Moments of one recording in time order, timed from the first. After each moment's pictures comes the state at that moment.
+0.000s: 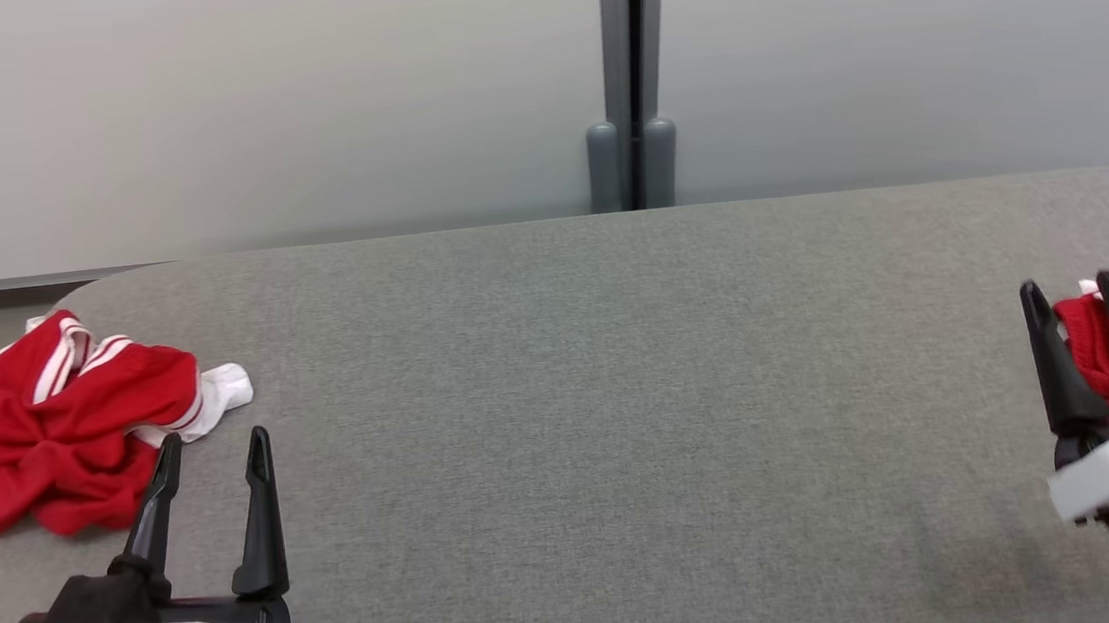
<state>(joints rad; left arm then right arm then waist) 0.00 0.19 -0.09 0.07 -0.29 0.00 -0.26 -0.26 -0.33 0.13 0.37 0.48 0.13 -0.26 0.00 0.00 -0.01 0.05</state>
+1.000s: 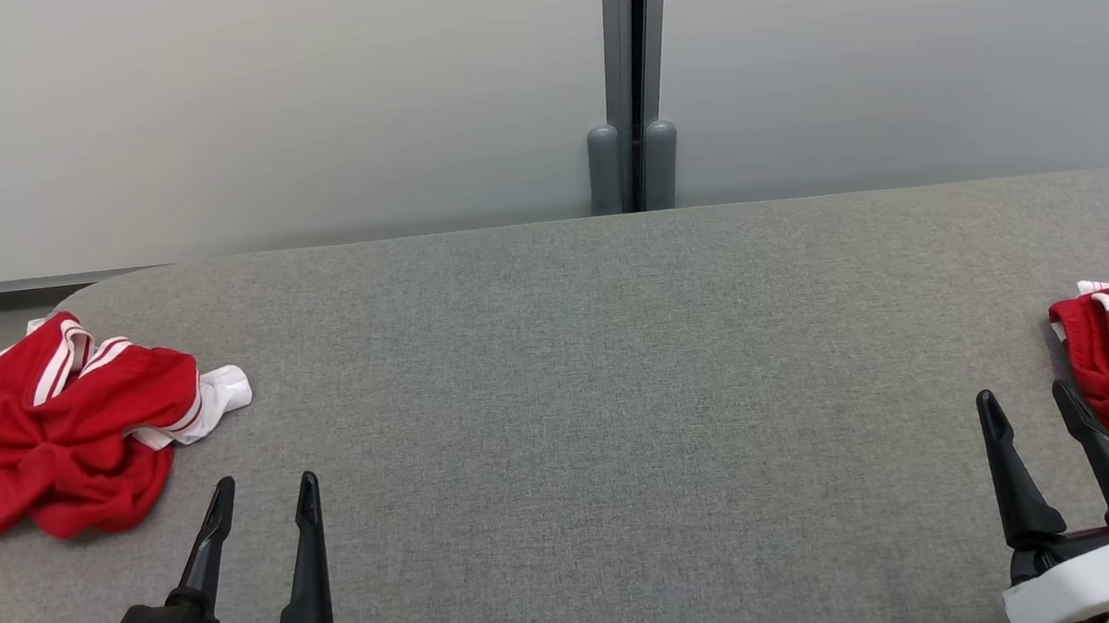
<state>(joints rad) 0.05 0.08 -0.04 0.13 -0.19 -0.07 -0.26 0.00 -0.22 0.11 0.15 0.42 0.13 -0.26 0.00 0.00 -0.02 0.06</state>
